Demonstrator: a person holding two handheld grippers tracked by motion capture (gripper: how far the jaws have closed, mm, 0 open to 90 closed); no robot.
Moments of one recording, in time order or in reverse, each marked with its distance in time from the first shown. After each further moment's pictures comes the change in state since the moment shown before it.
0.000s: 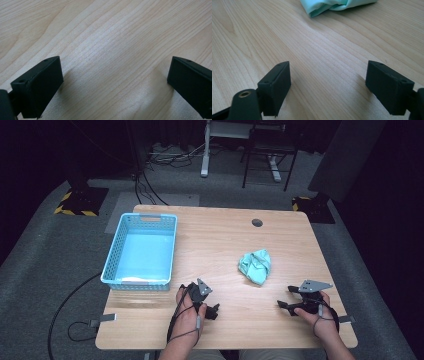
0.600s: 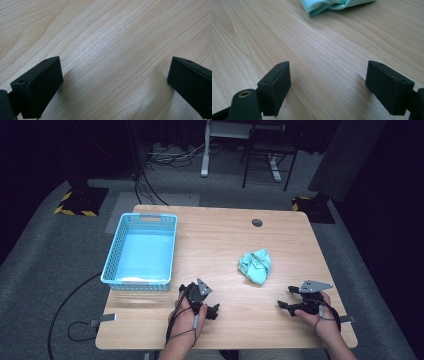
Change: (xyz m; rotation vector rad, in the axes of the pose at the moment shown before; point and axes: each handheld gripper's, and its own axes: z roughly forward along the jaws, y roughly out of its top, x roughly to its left) left arm 0.000 0.000 0.000 -0.003 0.000 -0.003; right arm 0.001 -0.001 -0.001 0.002 -0.005 0.002
